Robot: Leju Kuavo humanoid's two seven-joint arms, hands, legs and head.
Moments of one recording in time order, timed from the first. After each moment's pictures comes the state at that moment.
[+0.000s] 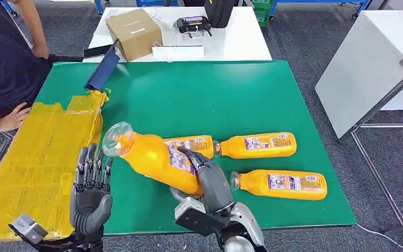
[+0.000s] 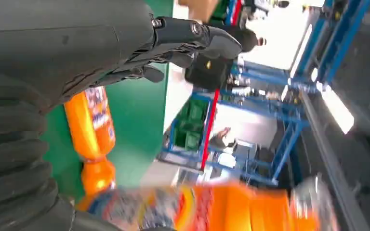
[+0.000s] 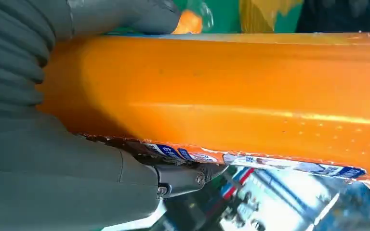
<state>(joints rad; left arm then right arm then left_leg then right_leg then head) 0.24 -0.24 -0.08 -1.77 0.08 -0.25 -0.46 0.00 0.13 0.59 -1.62 0.67 -0.16 -0.11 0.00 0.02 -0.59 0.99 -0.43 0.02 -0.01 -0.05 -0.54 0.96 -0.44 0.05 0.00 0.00</state>
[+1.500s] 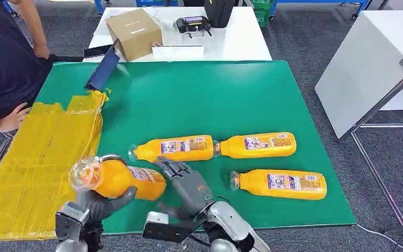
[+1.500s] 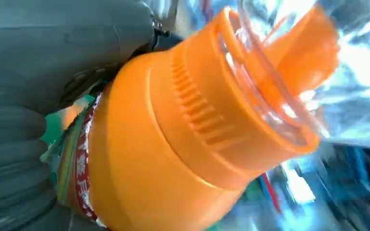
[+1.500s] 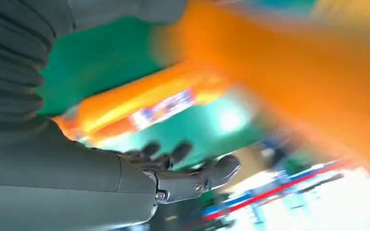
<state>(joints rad) 0.10 -0.16 -0.08 -1.74 -0.50 0.11 -0.44 -0.14 0.06 0.74 -1.50 0.88 -0.10 0.10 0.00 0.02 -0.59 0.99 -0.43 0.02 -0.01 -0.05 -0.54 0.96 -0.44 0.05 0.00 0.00</state>
